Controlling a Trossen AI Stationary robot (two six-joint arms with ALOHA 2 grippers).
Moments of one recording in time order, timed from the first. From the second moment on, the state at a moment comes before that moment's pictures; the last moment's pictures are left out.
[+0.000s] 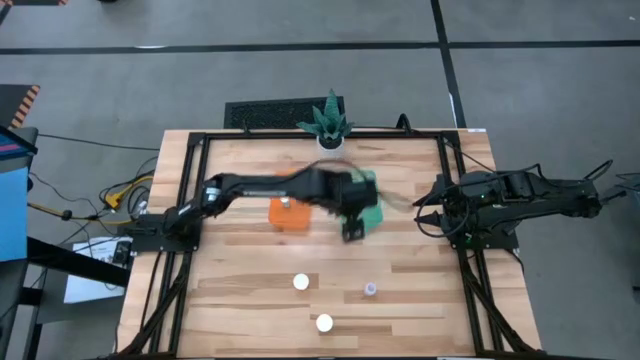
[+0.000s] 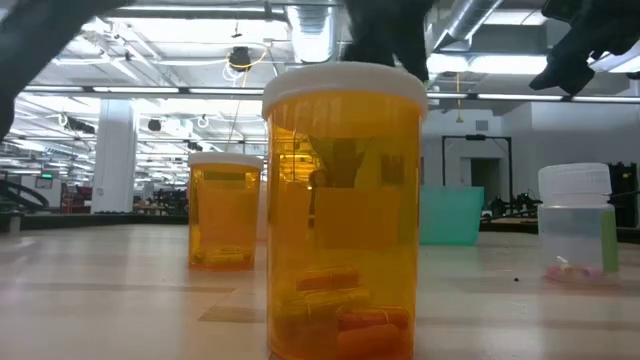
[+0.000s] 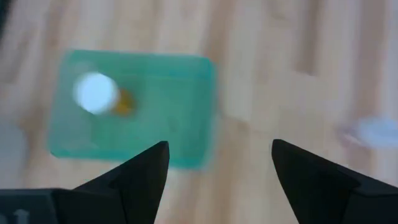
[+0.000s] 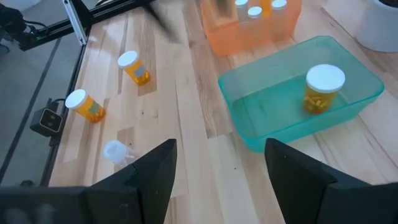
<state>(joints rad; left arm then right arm) -0.06 2.23 2.33 -1.17 -0.14 -0.20 0.04 0.46 0.64 -0.75 0.00 0.35</state>
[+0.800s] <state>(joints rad) -0.53 2.13 1.92 -1.14 -0.35 -0.77 0.04 0.46 0.64 -0.75 0.00 0.33</state>
